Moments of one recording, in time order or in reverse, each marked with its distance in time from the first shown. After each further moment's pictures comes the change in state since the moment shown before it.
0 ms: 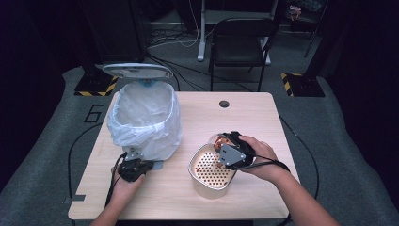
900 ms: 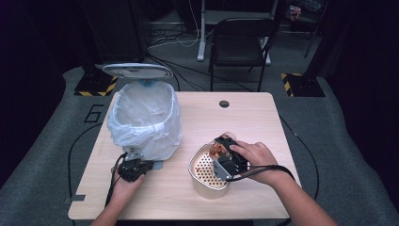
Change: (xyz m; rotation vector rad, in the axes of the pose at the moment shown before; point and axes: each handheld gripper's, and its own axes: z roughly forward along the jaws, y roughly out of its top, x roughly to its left) left arm 0.000 0.000 0.000 0.000 0.004 -0.001; right arm 0.026 0.013 0.005 0.117 -0.098 -0.347
